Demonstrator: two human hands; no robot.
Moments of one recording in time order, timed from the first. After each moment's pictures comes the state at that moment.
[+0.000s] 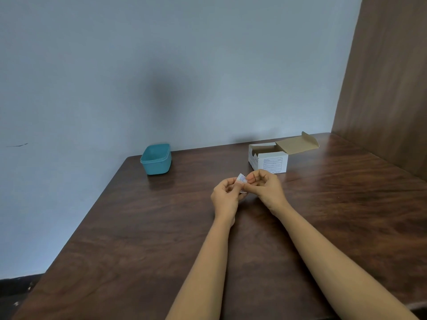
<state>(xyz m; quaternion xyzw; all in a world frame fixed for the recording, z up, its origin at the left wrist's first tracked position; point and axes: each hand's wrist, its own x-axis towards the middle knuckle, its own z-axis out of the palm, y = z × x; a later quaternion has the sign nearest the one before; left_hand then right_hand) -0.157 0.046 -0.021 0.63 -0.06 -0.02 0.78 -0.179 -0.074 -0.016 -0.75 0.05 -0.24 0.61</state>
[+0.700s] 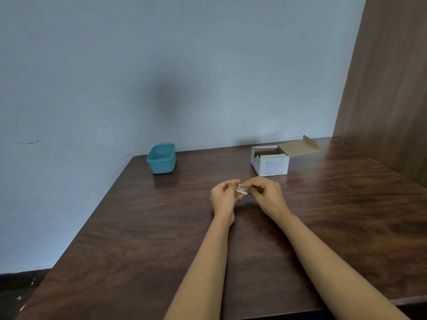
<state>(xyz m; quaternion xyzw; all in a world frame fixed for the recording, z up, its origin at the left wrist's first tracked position) -0.165 0.053 -0.010 0.57 0.01 -0.05 0.82 -0.198 -0.064 -0.016 -0.84 -0.04 -0.30 0.45</state>
